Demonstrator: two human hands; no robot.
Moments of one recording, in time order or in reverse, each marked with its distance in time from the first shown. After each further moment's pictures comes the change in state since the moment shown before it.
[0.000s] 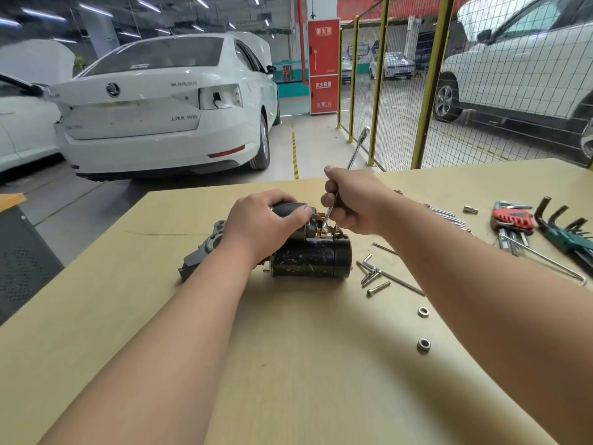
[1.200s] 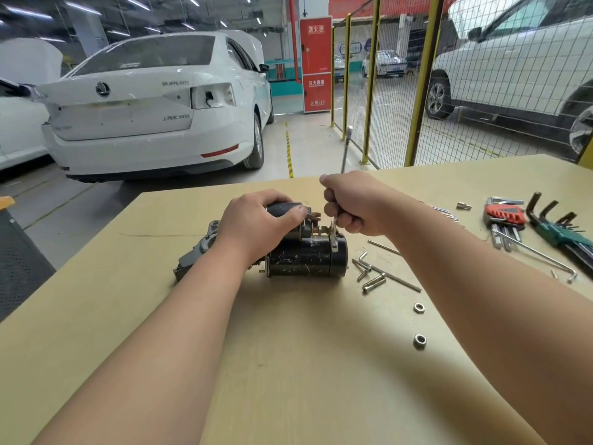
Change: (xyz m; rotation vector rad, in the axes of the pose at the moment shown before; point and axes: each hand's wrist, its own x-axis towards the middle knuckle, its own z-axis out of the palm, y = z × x) left_hand 0.000 -0.001 -0.001 -0.018 -0.029 -0.038; right_hand -0.005 0.001 -0.003 -0.263 0.064 0.050
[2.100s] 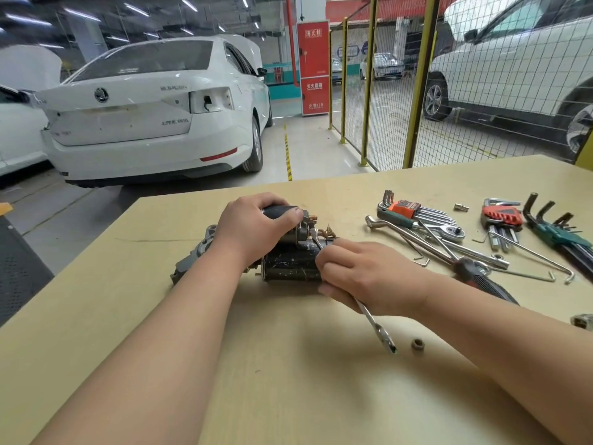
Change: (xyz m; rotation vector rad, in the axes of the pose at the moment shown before) left_hand 0.004 0.001 0.001 -0.005 -0.018 -0.031; right_hand -0.055 0.075 -0.008 -1.139 0.026 -1.420
